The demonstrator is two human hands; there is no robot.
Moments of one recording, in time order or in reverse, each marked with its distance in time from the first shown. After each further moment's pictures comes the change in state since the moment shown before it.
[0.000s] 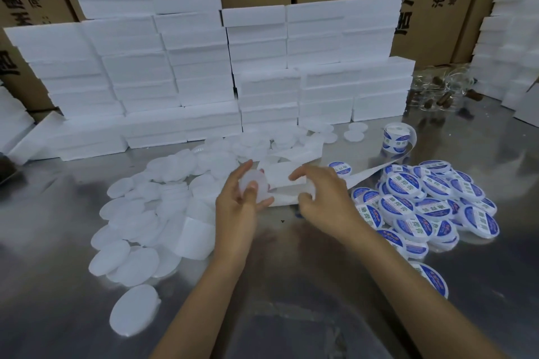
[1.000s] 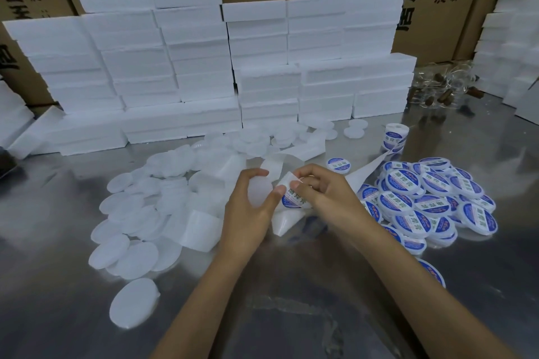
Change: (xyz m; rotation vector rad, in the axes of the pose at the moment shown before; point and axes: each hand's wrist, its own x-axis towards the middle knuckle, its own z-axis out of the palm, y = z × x) left_hand -0.003 -0.010 -0.001 0.388 -0.130 0.090; right_hand -0.007 0.002 -0.005 0.605 -0.096 0.125
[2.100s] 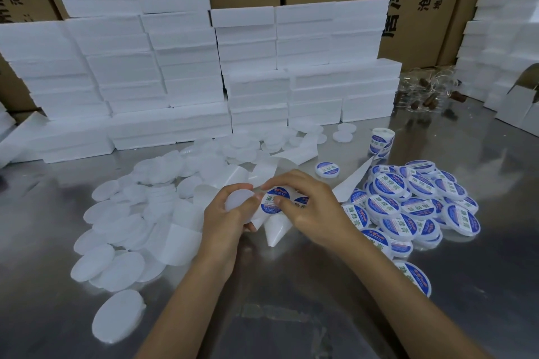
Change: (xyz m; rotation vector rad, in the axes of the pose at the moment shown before) left_hand 0.003 -0.008 -0.006 -0.449 0.016 -0.318; right_hand -0.009 -0.001 0.004 -0.271 -0.032 -0.312
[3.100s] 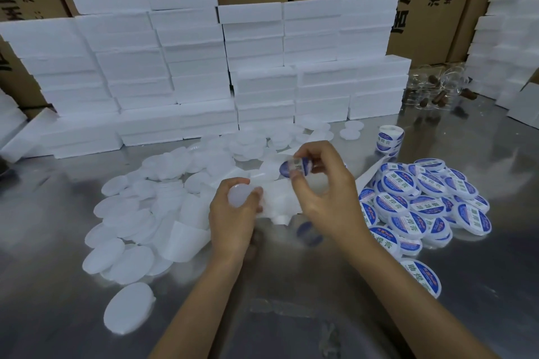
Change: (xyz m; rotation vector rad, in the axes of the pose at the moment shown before) left_hand 0.003 -0.004 0.005 0.294 0.219 0.208; right_hand -0.001 -0.030 0.004 0.037 0.407 -0.172
